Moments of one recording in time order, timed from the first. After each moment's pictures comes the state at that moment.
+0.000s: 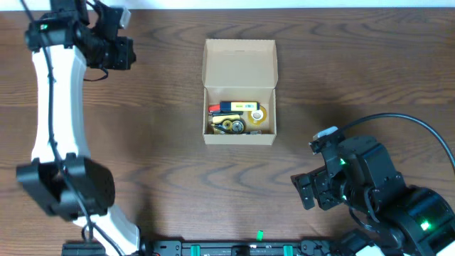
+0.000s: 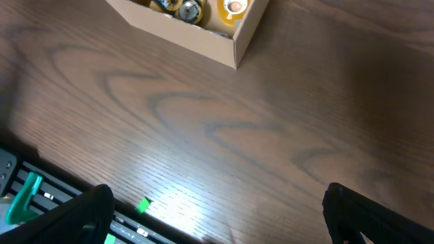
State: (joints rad) left arm 0.13 1.90 1.93 -1.21 0.39 0.25; right arm 0.55 0.85 1.10 -1.26 -0.03 0.18
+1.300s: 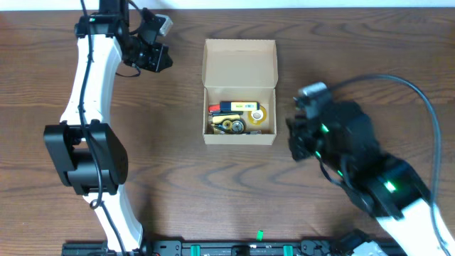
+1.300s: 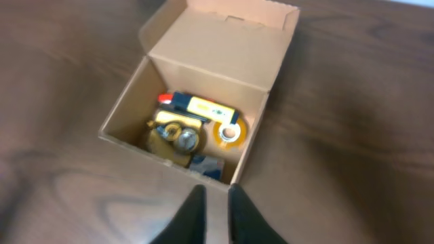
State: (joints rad) left arm 0.00 2.07 1.93 -1.12 0.52 0.35; right arm 0.54 1.06 1.10 -0.76 0.06 0.20
